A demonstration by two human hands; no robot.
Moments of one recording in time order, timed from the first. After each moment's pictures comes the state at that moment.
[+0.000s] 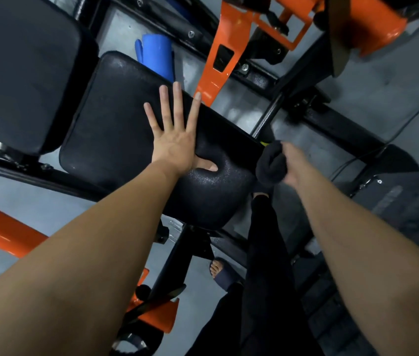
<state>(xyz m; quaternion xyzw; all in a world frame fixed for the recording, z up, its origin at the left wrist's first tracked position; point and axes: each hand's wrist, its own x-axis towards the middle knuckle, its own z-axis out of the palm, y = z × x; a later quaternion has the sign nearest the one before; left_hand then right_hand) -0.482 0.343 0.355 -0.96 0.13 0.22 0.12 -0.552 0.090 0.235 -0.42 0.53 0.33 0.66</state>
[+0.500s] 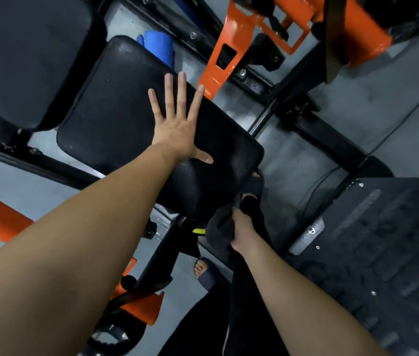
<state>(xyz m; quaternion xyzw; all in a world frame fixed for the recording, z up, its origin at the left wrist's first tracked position) -0.482 0.345 0.359 -0.96 0.13 0.23 0.12 -0.682 0.212 0.310 -0.29 0.62 0.37 0.63</state>
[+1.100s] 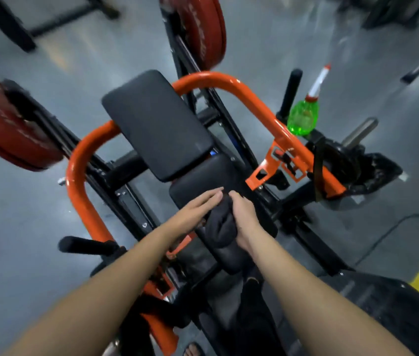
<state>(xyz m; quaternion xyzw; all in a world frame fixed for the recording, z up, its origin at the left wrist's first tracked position) -0.620 0.447 0.625 -0.69 -0.13 0.27 -0.66 -0.595 0.307 0.609 -0.59 0.28 0.25 0.71</state>
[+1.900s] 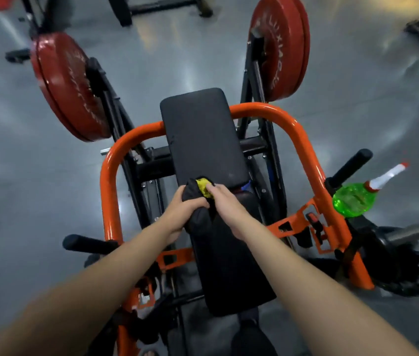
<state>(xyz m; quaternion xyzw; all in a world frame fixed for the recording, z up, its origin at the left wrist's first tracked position) -0.549 0.489 0.643 -0.58 -0.39 0.02 -0.72 -0.465 0.378 0.651 -0.74 -0.04 0.43 0.52</state>
